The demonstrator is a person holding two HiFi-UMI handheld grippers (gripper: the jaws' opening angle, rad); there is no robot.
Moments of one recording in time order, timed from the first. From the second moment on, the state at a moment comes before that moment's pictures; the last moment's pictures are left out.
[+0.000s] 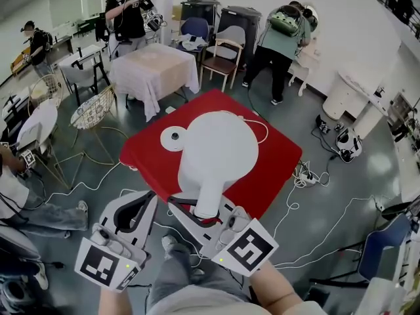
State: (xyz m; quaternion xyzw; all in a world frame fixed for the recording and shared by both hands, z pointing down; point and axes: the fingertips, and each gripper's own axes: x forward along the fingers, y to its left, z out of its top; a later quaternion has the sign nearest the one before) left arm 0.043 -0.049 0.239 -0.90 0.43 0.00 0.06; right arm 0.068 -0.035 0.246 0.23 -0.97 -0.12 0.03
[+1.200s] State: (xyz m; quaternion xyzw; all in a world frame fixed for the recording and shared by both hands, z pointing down) left arm -0.030 -0.306 0.307 -0.91 0.41 -0.03 0.03; right arm -0.003 -0.305 0.367 0.23 -0.97 -0.07 0.05
